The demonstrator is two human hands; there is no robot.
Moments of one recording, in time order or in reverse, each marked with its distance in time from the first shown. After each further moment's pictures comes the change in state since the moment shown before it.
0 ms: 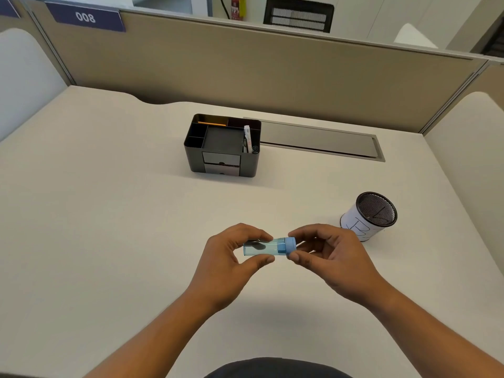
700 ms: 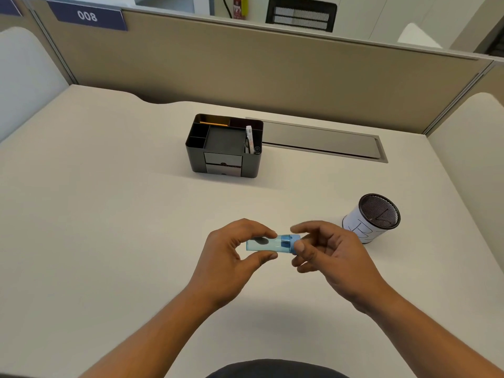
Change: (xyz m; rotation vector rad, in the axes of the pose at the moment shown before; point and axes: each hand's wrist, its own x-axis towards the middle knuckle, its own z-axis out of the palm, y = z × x) left_hand 0.007 0.006 -0.006 0.034 0.007 0.126; right_hand 0.000 -0.011 0.007 0.190 0.014 0.065
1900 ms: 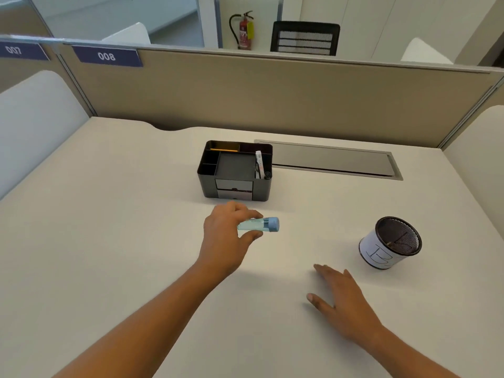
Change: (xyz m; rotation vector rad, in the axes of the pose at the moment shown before) left_hand 0.081 -0.037 -0.020 0.439 0.083 -0.085; right_hand 0.030 0.135 -0.039 -1.013 -0.004 -0.058
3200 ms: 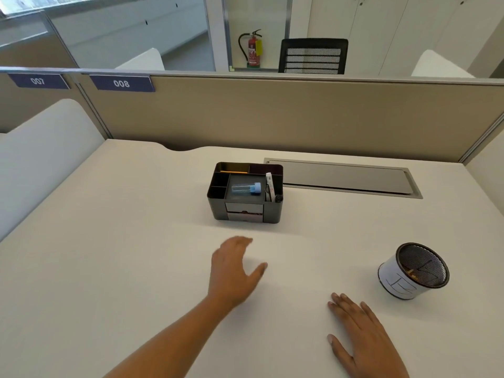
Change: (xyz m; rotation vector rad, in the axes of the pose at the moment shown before) left_hand 0.010 -0.079 0.053 0.175 -0.017 -0.033; right_hand 0.002 0.025 0.026 -0.180 0.098 -0.134
